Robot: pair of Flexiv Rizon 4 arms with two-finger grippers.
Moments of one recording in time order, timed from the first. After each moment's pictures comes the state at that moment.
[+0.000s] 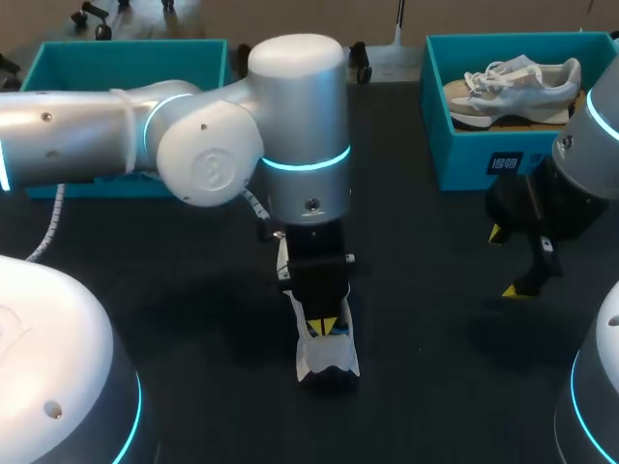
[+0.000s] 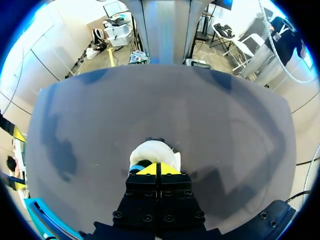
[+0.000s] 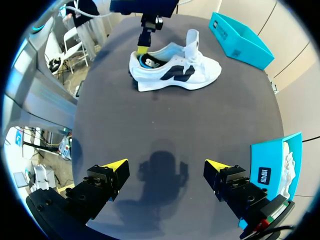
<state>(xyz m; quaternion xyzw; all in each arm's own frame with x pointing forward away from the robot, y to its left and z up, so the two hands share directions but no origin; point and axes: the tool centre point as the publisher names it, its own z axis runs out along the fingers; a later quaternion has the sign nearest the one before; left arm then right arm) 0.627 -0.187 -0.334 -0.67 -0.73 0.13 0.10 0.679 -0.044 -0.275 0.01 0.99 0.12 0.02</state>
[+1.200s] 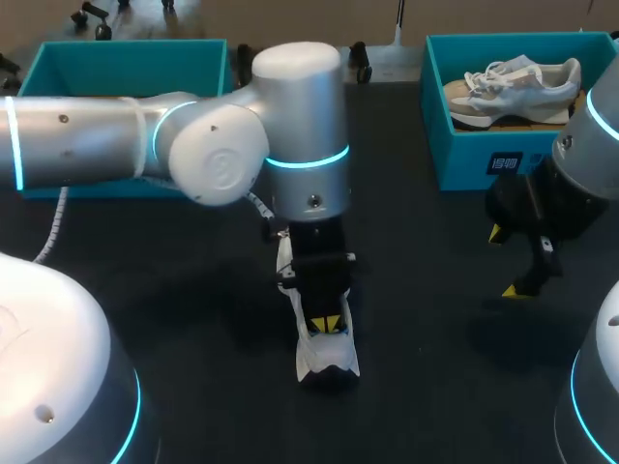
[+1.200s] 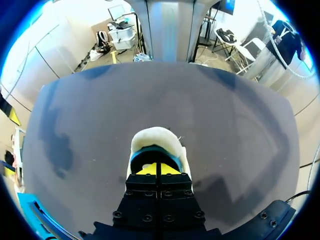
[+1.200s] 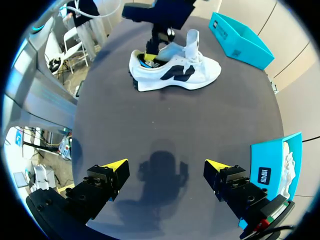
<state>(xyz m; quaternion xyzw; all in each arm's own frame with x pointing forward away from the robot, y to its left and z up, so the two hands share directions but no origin) 0.642 -0.192 -0.358 -0.66 -0.73 0.16 0.11 0.679 -0.044 -0.275 0.01 0.99 0.12 0.02</state>
